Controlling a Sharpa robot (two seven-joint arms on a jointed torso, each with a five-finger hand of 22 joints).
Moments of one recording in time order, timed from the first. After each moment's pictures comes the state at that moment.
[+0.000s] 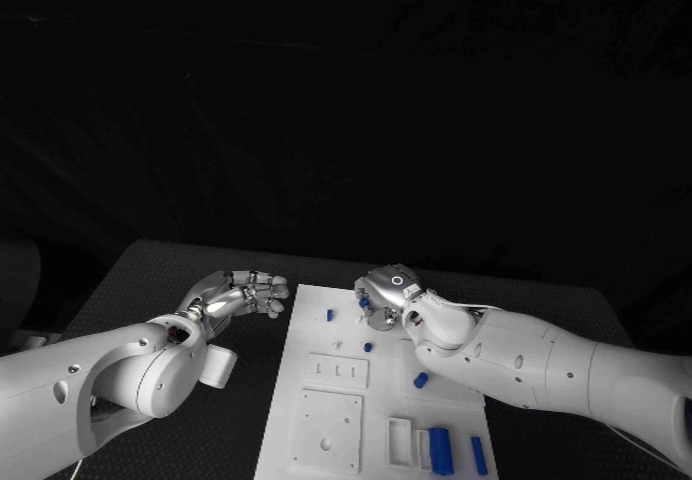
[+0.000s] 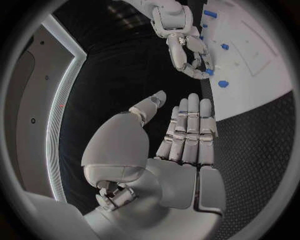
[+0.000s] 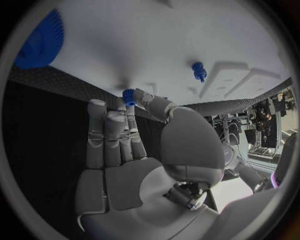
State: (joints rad) left arm 1.33 -0.89 -0.17 1.59 -0.11 -0.38 0.29; left_hand 1.14 -0.10 0.50 -0.23 0.13 0.79 0.18 0.36 0.42 1.13 0.13 0.12 0.07 1.00 0.08 0.53 0.54 0.05 0.84 -0.03 0.44 1.31; right arm 1.19 -0.50 -0.10 1.09 -1.92 -0.54 -0.22; right_hand 1.15 -0.24 0.88 -0.23 0.05 0.98 0.13 0.35 0.51 1.26 0.07 0.06 0.14 1.31 -0.04 1.21 0.76 0.20 1.23 -0.03 0.78 1.31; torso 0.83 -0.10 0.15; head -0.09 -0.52
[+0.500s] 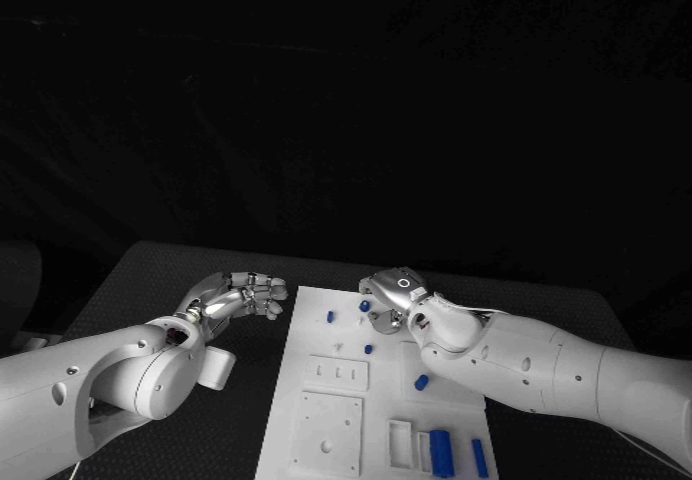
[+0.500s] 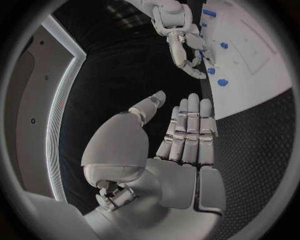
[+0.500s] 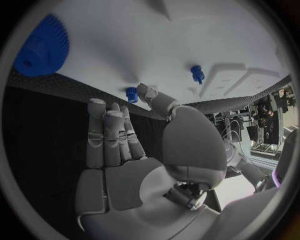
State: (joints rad) left arm 1.33 -0.89 -0.17 1.59 -0.11 -0.38 0.29; left_hand 1.14 -0.10 0.50 -0.23 0.13 0.79 0.18 0.36 0.42 1.13 0.14 0.12 0.07 1.00 0.08 0.53 0.54 0.05 0.83 -0.02 0.44 1.31; right arm 1.19 -0.53 -0.10 1.12 -1.89 -0.56 -0.22; right_hand 1.13 -0.30 0.81 -0.25 0.06 0.85 0.17 0.28 0.47 1.06 0.13 0.06 0.07 1.30 0.02 1.20 0.73 0.19 1.20 -0.01 0.76 1.31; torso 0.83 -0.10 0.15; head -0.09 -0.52
